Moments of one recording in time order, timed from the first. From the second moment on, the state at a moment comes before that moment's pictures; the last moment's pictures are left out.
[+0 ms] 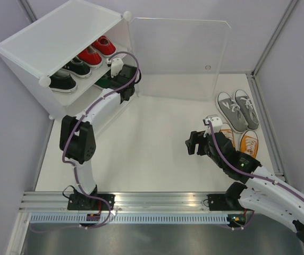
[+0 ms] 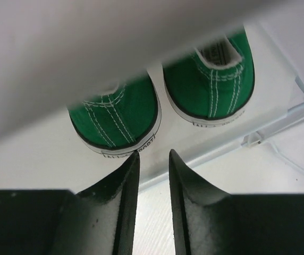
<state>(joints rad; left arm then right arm) -0.42 1.91 1.66 -0.48 -0.83 -0.51 0.80 0.74 0.62 -0.37 0.36 0.43</state>
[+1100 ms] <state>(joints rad) -0.44 2.15 1.99 -0.43 -0.72 -0.41 0.80 0.74 0.62 -0.37 0.36 0.43</state>
